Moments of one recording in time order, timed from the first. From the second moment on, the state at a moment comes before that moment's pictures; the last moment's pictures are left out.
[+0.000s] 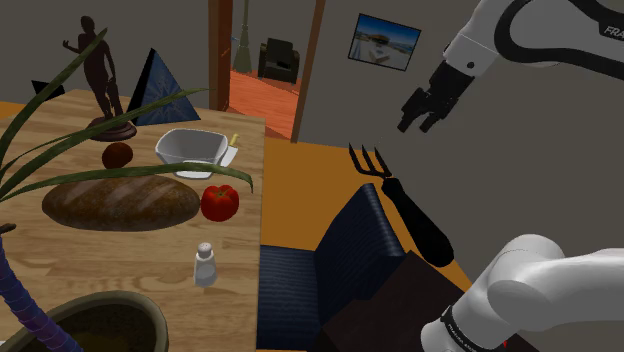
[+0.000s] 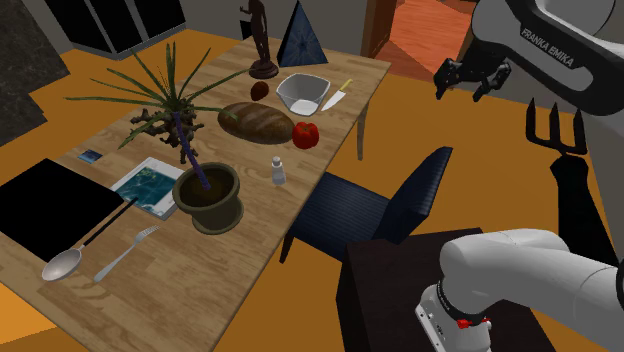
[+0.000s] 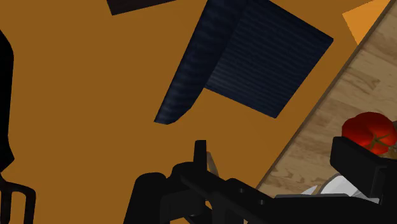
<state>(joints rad) 0.00 -0.79 -0.02 -2.27 -0.01 1.71 0.16</state>
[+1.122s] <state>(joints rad) 0.05 -0.72 0.33 -2.46 0.15 1.99 0.58</state>
